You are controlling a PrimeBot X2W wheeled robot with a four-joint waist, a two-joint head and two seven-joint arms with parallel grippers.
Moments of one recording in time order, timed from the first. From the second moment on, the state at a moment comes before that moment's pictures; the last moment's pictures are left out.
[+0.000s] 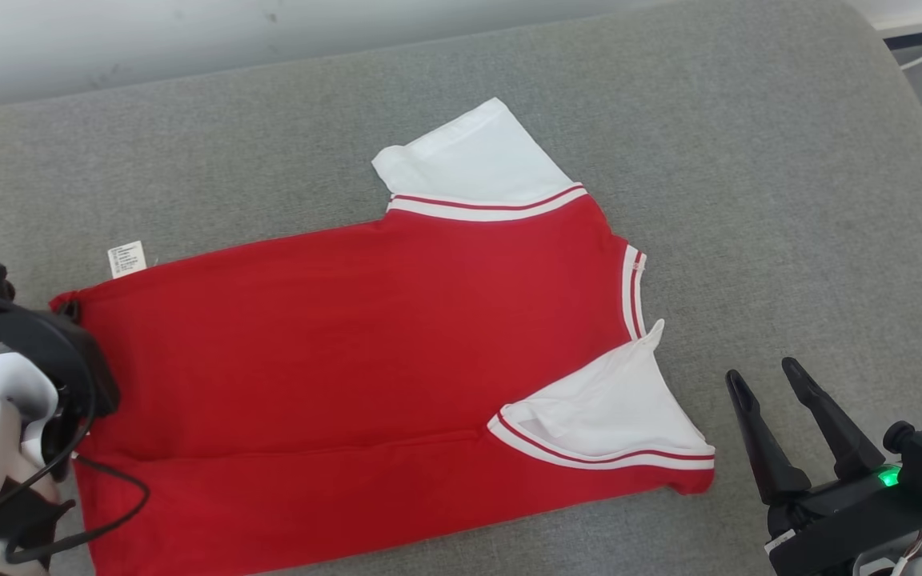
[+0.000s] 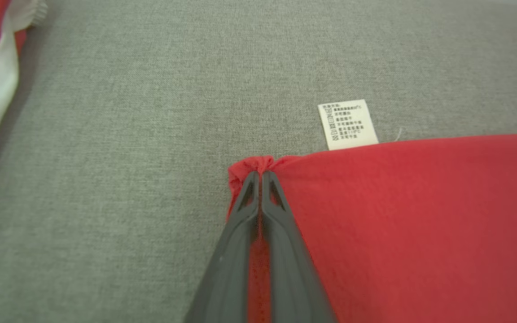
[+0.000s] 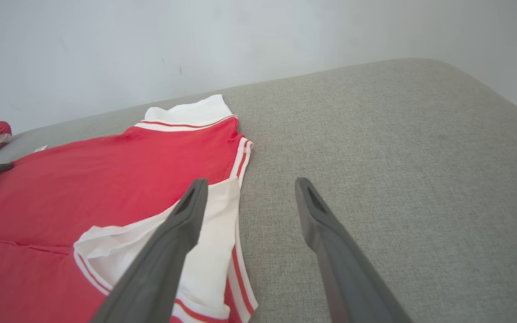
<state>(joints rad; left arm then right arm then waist) -0.75 0.31 -0.20 0.98 -0.33 -0.06 0.18 -0.01 -0.44 0.29 -0.09 0.67 -0.05 -0.18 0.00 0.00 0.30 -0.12</state>
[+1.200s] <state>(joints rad) -1.02 0.05 -0.31 0.96 -0.31 -0.09 -0.01 -1.07 -0.40 0.44 0.61 0.57 0.01 0.33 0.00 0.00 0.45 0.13</state>
